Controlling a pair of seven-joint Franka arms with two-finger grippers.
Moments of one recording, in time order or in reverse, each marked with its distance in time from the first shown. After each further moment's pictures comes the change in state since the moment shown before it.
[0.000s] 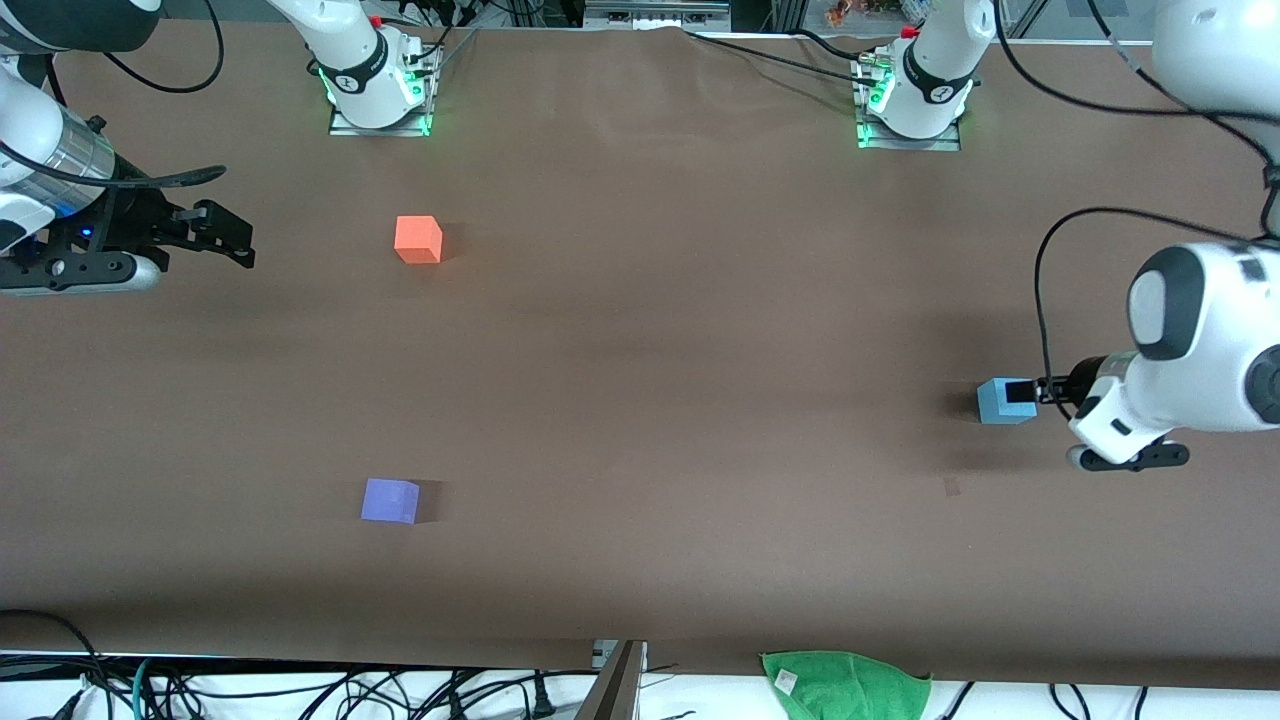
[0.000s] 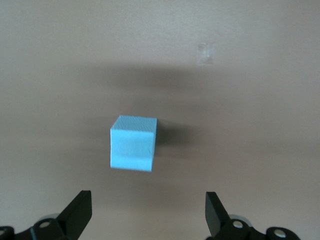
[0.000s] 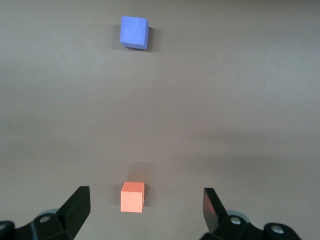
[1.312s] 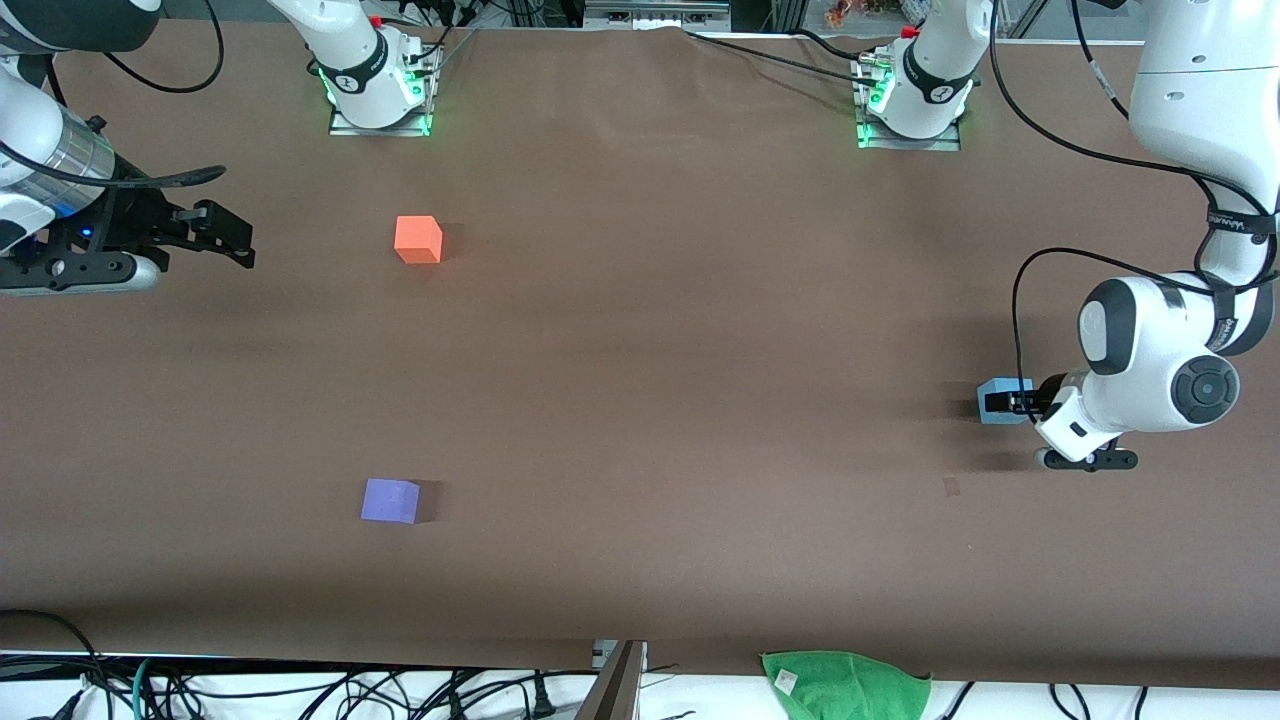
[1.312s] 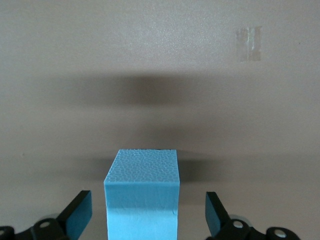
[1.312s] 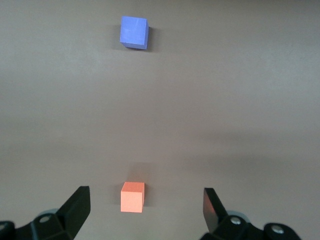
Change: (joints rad) left arm 0.048 0.048 -0.005 -0.213 0.000 0.335 0.110; right arm 0.000 0.000 0.000 0.000 0.000 0.000 0.000
